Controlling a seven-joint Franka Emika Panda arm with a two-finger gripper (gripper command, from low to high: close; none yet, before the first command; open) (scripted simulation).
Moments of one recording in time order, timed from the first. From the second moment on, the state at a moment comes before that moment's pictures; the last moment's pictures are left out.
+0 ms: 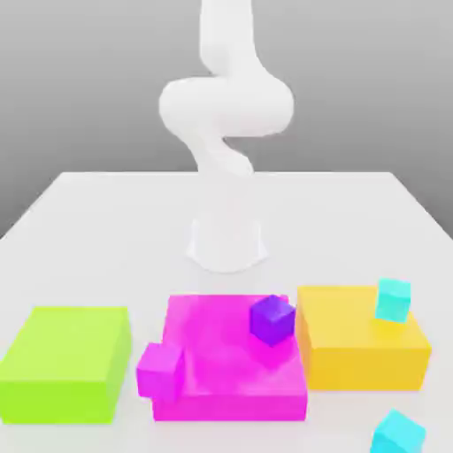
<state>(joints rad) 0.02 -0.71 0.01 -2.30 0.00 2.33 0.77</state>
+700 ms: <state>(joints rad) 0.18 0.06 0.13 -2.27 -0.07 2.54 0.58</state>
